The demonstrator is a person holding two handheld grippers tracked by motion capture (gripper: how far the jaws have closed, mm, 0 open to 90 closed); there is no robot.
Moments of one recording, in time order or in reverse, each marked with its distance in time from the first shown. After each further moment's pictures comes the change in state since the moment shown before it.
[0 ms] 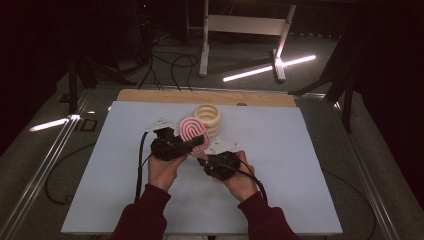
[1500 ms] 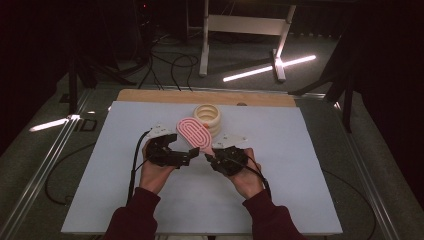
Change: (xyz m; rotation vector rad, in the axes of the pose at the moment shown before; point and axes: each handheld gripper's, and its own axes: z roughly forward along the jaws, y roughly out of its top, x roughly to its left) left arm 0.015 -0.016 -0.003 0.075 0.111 0.129; right arm -0.015 0.002 -0.013 0.022 -0.037 0.050
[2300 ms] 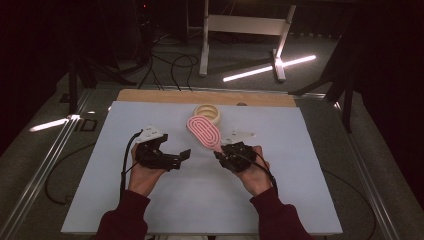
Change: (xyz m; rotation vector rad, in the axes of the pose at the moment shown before) left arm 0.005 -0.003 -0.024 -0.002 0.048 0.069; right arm -0.019 -0.005 -0.008 0.043 -0.034 0.035
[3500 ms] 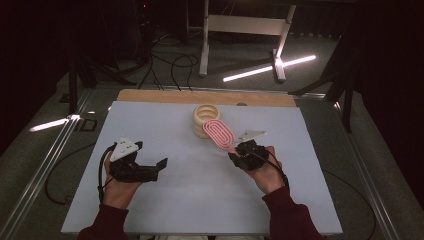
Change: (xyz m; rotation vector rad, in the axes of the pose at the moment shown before) left arm 0.015 -0.029 -0.053 -0.019 0.142 0.061; right arm -0.030 -0.020 -0.005 0.109 -0.045 0.039
